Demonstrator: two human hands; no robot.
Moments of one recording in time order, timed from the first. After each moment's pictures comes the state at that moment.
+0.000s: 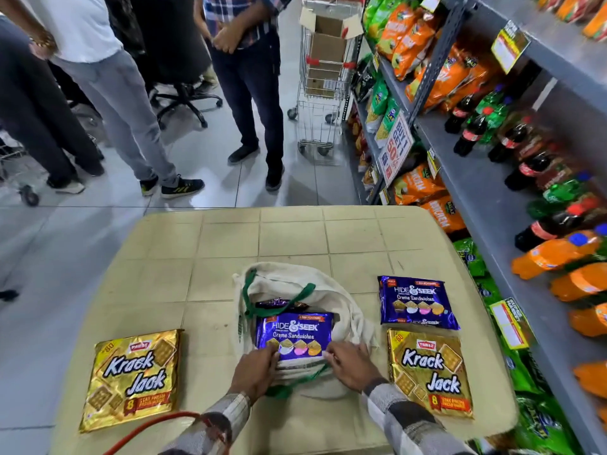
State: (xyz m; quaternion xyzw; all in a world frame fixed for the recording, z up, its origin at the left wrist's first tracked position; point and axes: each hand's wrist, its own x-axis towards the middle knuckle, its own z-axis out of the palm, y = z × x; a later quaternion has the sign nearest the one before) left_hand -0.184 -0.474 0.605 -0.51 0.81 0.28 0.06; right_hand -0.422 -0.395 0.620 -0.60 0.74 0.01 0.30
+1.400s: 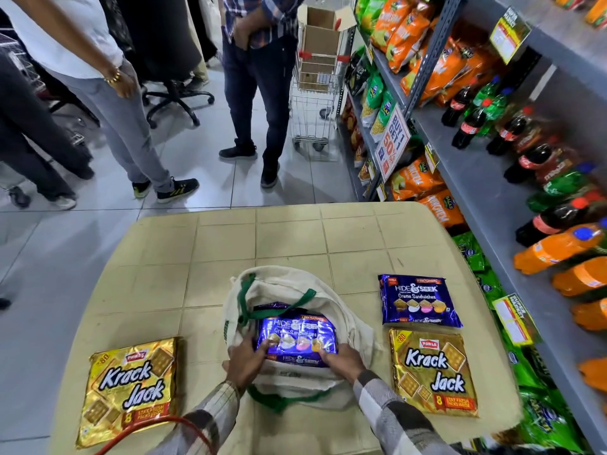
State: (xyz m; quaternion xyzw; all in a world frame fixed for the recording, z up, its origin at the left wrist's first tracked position) left_hand -0.175 -0.507 0.578 -0.64 0.59 0.49 -0.04; right_hand -0.392 -0.422 0.635 -0.24 0.83 -0.14 0.48
